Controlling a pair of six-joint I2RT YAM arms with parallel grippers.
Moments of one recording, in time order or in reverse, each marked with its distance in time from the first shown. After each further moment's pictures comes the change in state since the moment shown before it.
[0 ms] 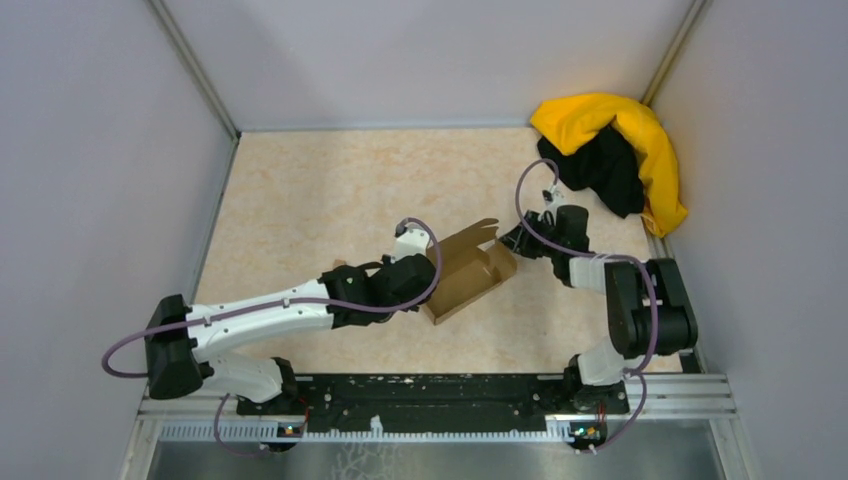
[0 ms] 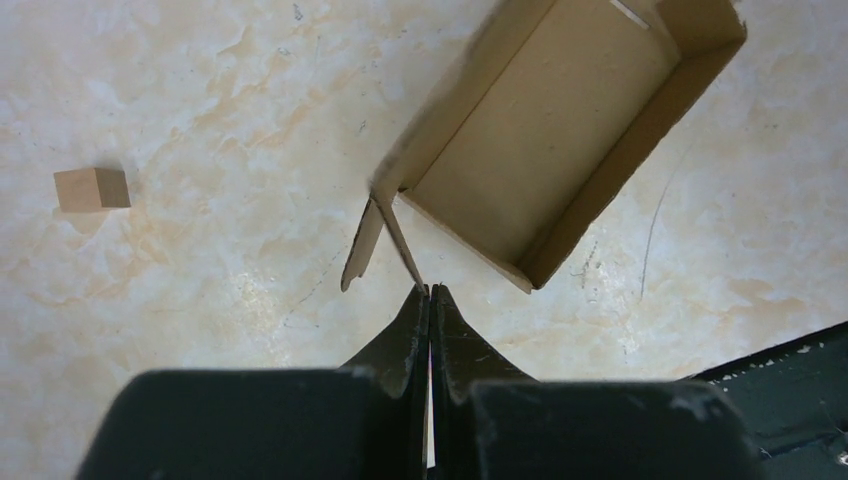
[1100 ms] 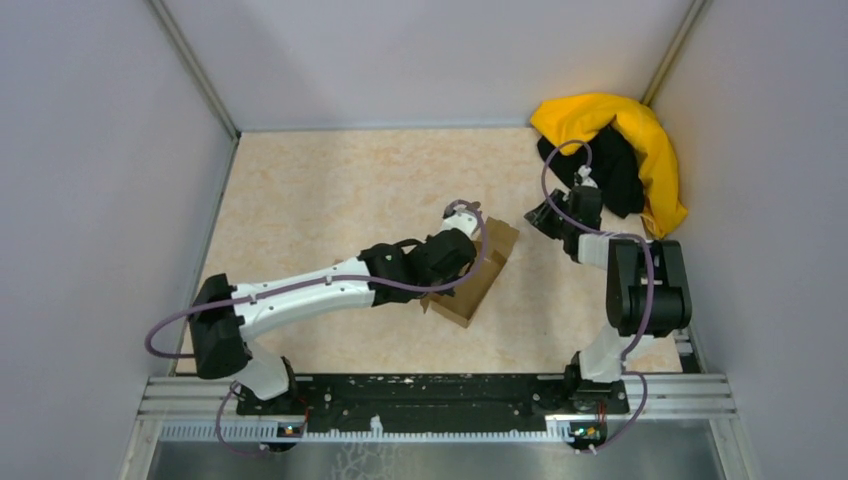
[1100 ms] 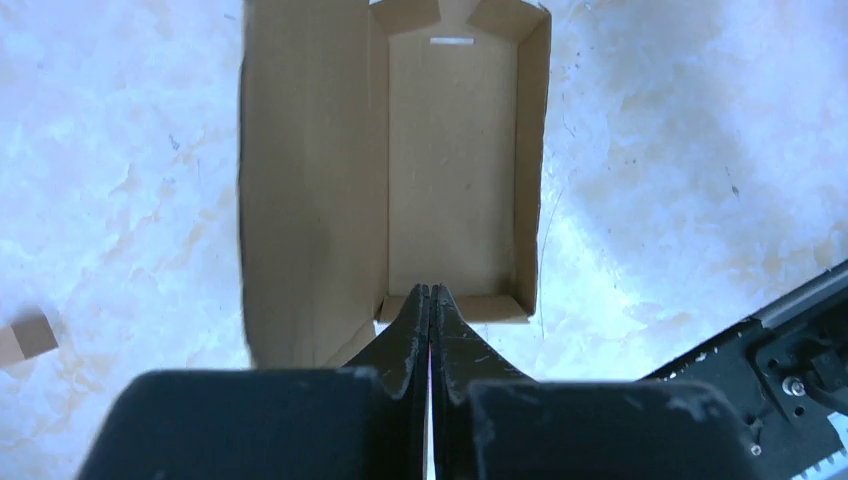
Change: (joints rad) left arm 0.019 0.285 0.299 0.057 0.139 0.180; right arm -0.116 0.052 0.142 -0.112 0.237 0.115
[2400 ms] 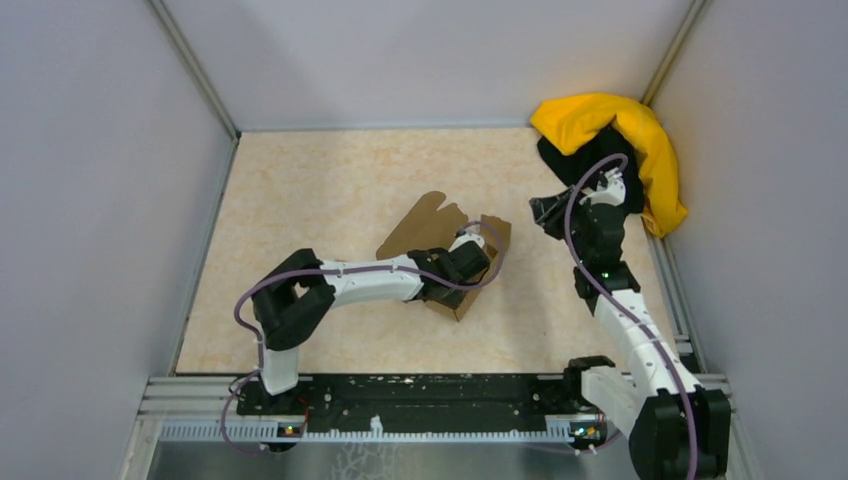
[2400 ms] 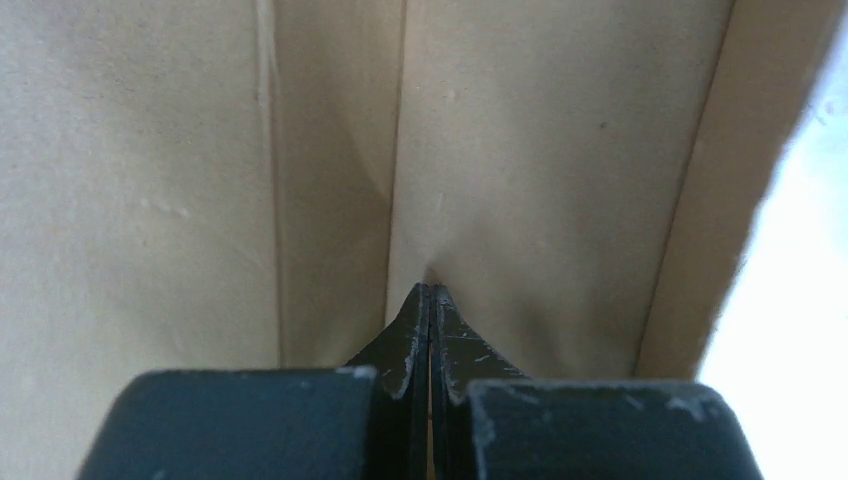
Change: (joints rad) left arm 0.084 0.288 -0.087 0.159 0.053 0.011; right arm 0.127 -0.725 -0.143 -0.163 0.149 0.110
